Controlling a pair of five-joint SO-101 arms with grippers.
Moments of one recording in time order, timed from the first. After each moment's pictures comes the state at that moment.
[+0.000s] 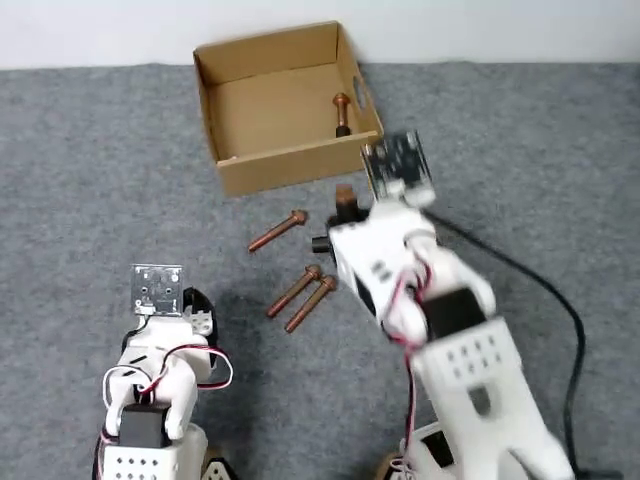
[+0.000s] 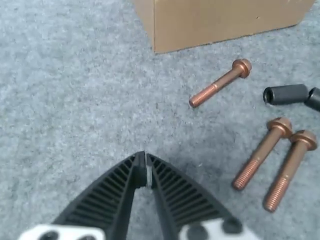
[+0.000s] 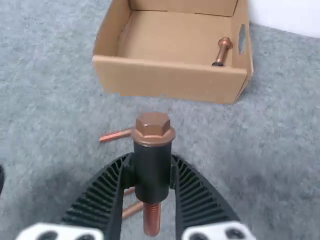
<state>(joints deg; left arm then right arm) -1.6 -101.8 96.9 55.7 9.3 -24.5 -38.7 32.2 52.1 -2.9</state>
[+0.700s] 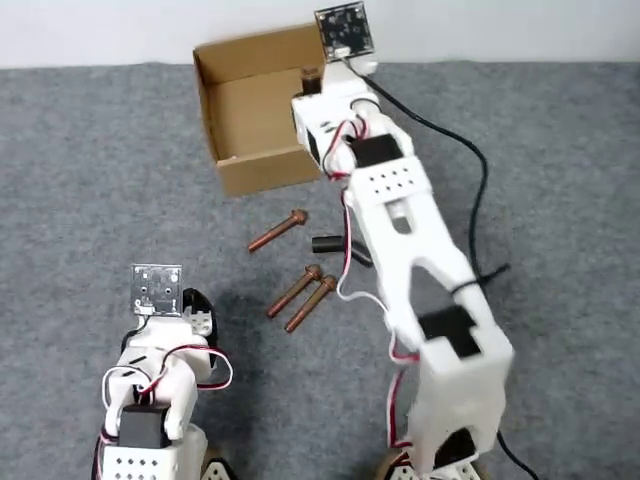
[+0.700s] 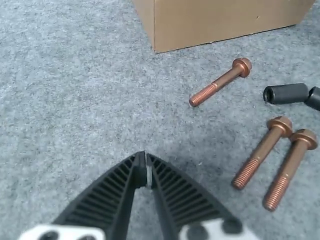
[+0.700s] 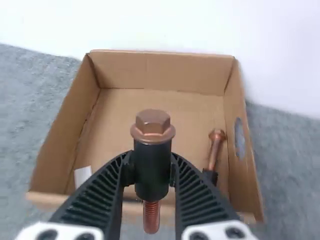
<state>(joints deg) -1.6 -101.7 96.9 55.8 9.3 -21.8 24.9 -22.0 32.5 -1.5</state>
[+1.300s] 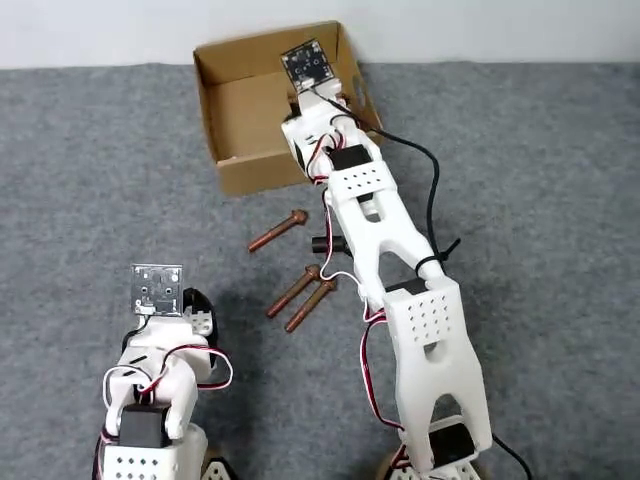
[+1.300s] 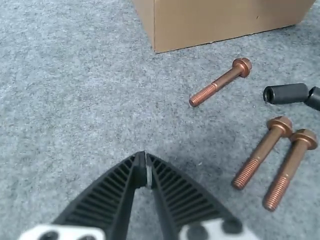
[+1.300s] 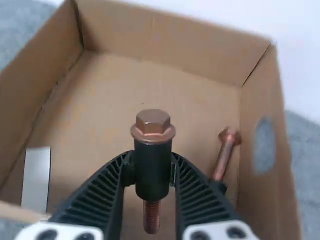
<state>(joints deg) -1.6 -101.7 96.9 55.8 9.3 -21.8 50.5 -40.6 29.8 9.0</state>
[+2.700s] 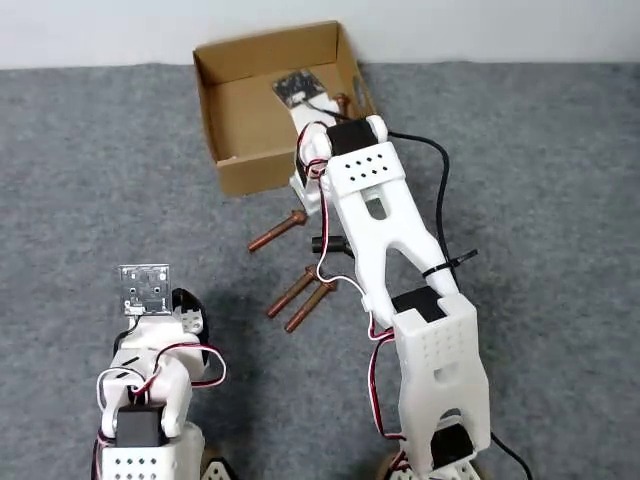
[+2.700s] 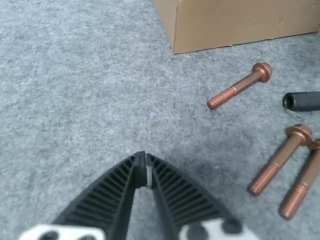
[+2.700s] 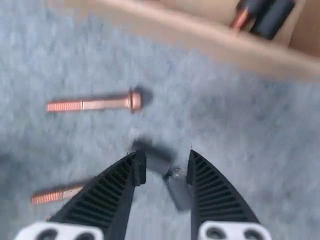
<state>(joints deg) -5.3 -101.7 96.9 55.8 9.3 -24.3 36.2 -42.1 87.6 9.2</state>
